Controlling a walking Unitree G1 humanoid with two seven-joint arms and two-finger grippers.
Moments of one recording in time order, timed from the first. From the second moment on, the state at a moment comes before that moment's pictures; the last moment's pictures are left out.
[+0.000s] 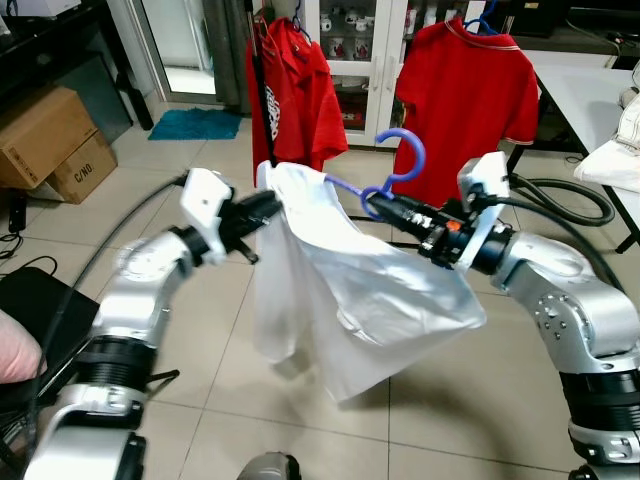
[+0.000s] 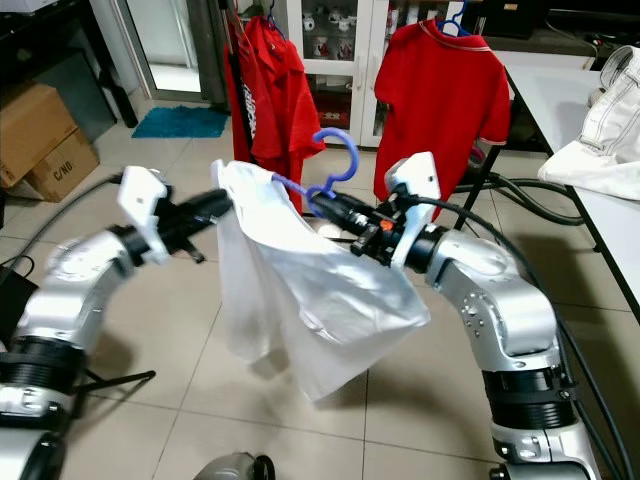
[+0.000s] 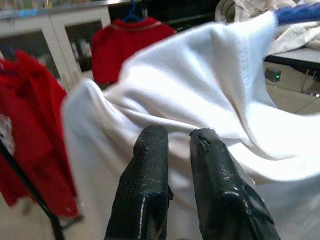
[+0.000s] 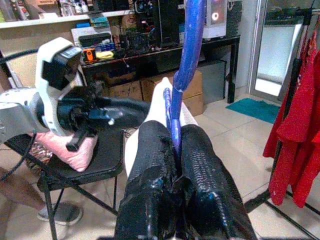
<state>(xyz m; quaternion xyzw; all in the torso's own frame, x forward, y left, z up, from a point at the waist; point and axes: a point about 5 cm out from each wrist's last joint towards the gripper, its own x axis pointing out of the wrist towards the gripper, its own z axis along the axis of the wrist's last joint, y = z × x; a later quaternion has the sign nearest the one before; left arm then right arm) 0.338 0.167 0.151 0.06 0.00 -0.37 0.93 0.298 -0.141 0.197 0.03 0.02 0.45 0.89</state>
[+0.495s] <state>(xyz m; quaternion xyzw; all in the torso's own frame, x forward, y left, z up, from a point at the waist) 0.336 0.137 0.158 0.08 -0.01 -0.32 0.94 0.302 -0.139 0.196 0.00 0.02 0.44 0.90</state>
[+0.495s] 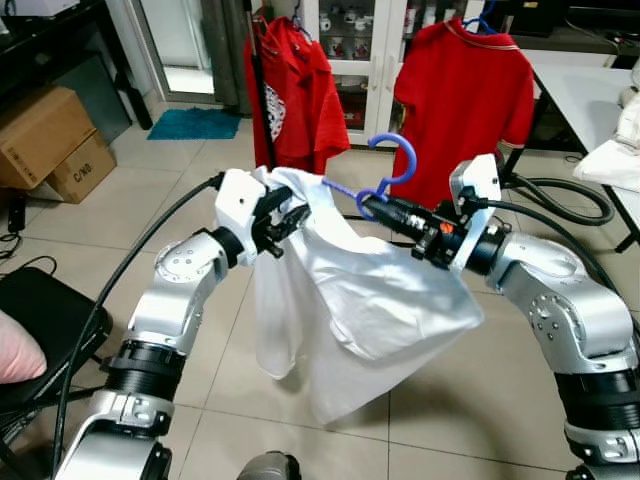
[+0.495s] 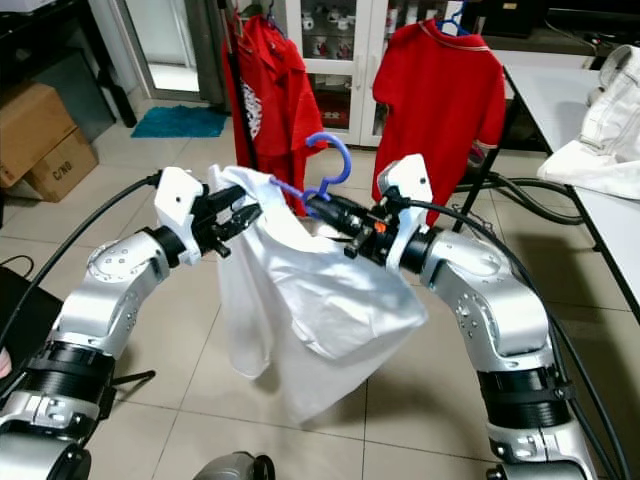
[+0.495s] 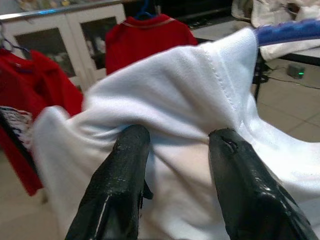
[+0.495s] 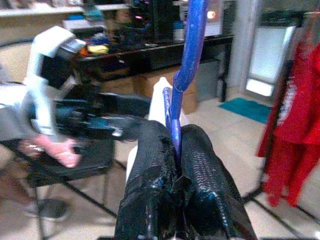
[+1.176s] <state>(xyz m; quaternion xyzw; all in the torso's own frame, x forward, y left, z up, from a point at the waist) 0.340 0.194 0.216 0.17 0.02 -0.49 0.85 0.295 -0.131 0.193 -0.10 0.02 0.50 0.86</state>
